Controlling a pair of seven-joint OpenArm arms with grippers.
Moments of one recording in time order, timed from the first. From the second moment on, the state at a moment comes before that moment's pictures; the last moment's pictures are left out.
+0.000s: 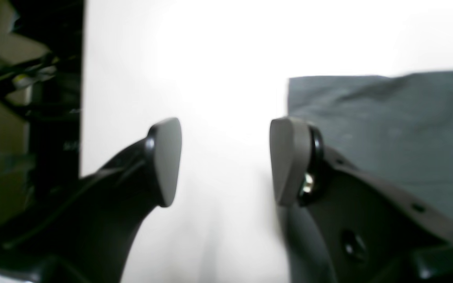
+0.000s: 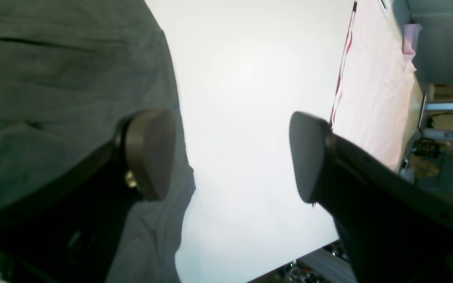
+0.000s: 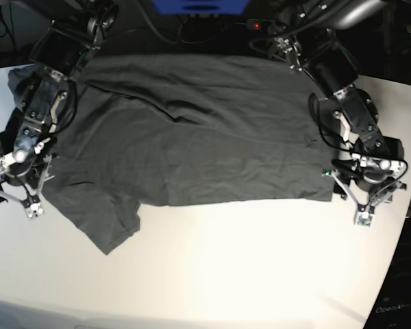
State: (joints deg) left arm -14.9 4.0 -37.5 87.9 30.7 -39.6 40.5; right arm 7.1 3.3 28.8 98.9 -43.3 41.3 -43.2
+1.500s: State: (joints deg) left arm -26.9 -0.3 -29.6 64.9 31.5 -39.5 56.4; right arm 16.0 7.9 25.2 79.2 -43.4 41.3 -43.2
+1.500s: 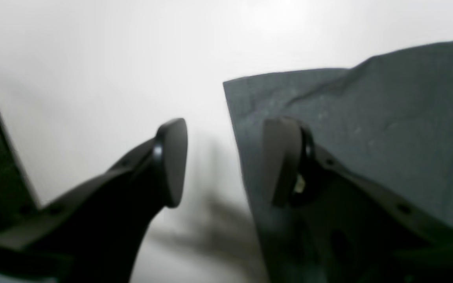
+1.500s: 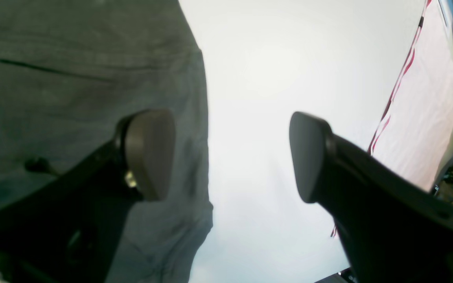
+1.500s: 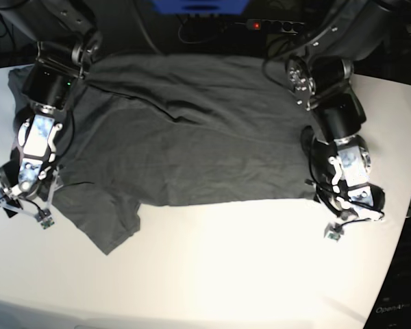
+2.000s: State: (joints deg) left arm -26.8 0.3 -37.6 63.8 31.0 -39.5 55.7; right arm 14.4 7.8 25.2 79.2 -43.3 41.3 -43.3
